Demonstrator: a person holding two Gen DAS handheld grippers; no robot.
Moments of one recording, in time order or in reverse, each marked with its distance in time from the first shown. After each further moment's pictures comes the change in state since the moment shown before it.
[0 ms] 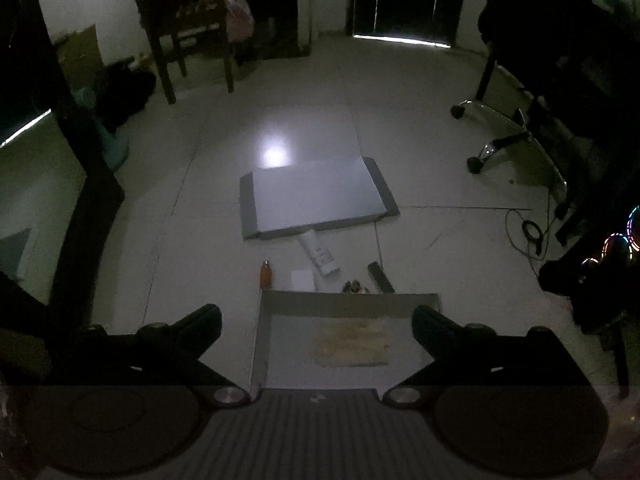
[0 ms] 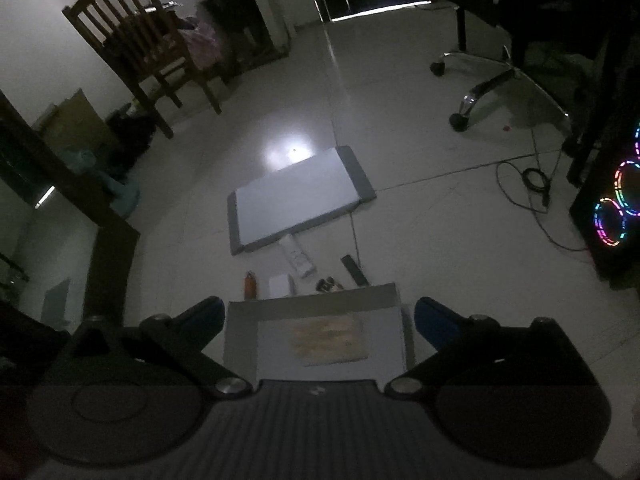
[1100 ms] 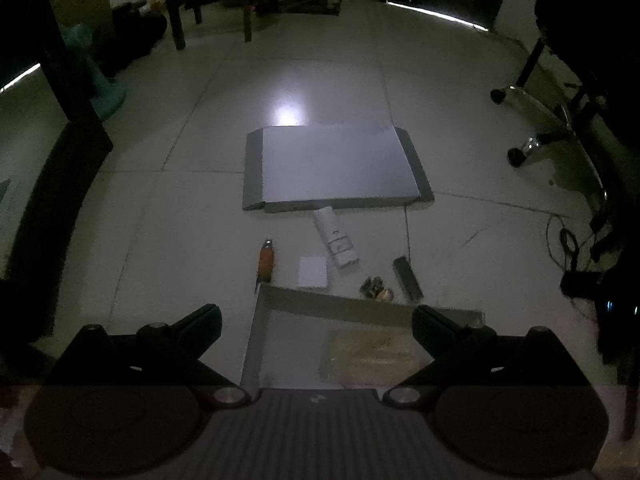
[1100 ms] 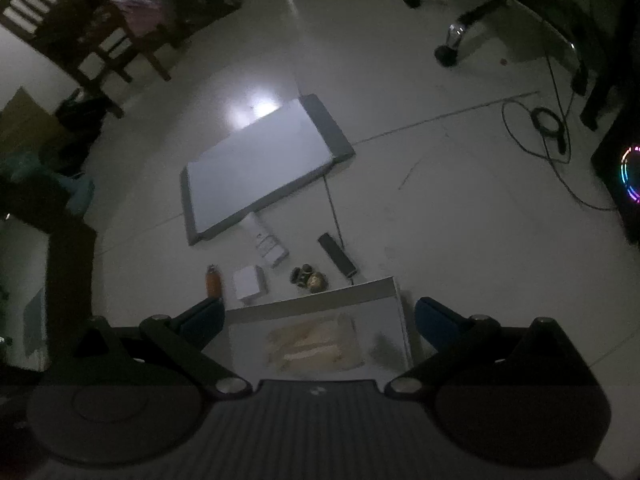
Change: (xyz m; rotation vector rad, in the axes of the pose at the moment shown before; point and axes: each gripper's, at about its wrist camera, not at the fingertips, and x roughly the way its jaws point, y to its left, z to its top) left arm 0.153 0.033 0.020 -0.109 0.104 0.001; right arm 0.175 -0.042 0.039 0.127 0.157 -0.039
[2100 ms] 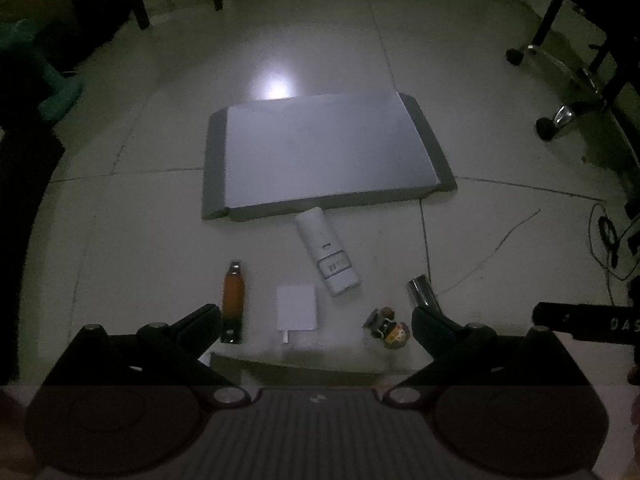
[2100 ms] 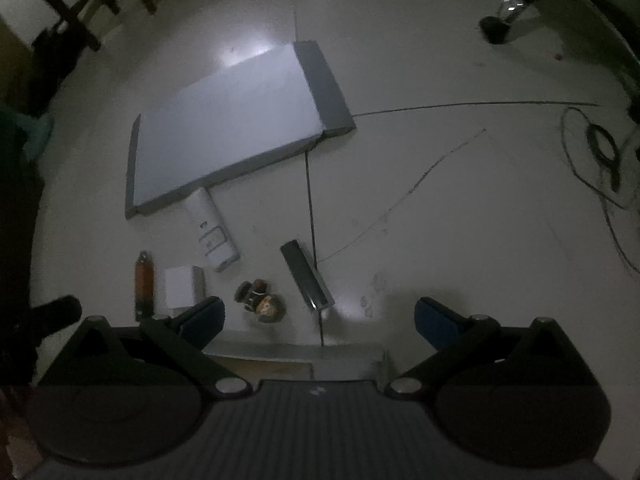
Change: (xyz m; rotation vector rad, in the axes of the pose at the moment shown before) left arm 0.173 -0.038 0.058 0.068 0.103 0.020; right arm 0.180 -0.015 0.054 -0.185 0.142 -0.055
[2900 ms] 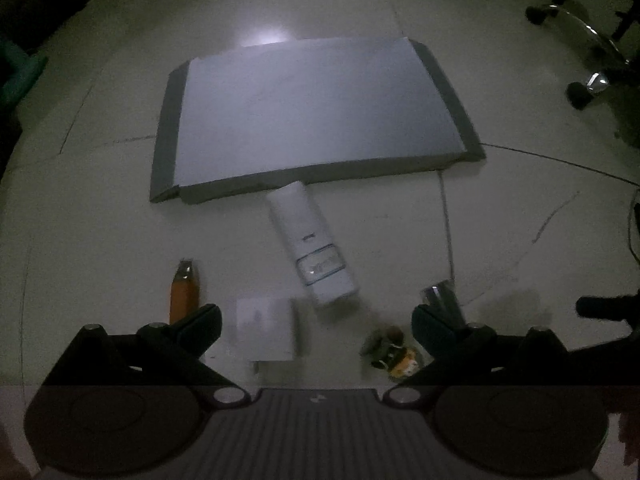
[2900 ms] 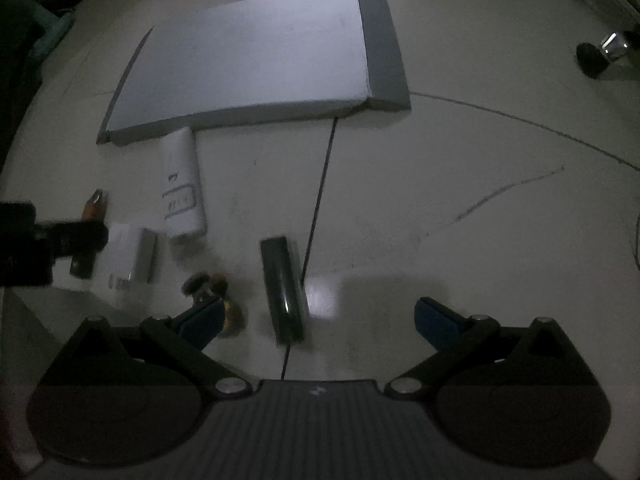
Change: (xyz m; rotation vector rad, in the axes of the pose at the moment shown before) left arm 0.126 -0.013 0.021 -0.008 0.109 -0.004; right arm 0.121 0.010 0.019 -0.291 0.077 -0.016
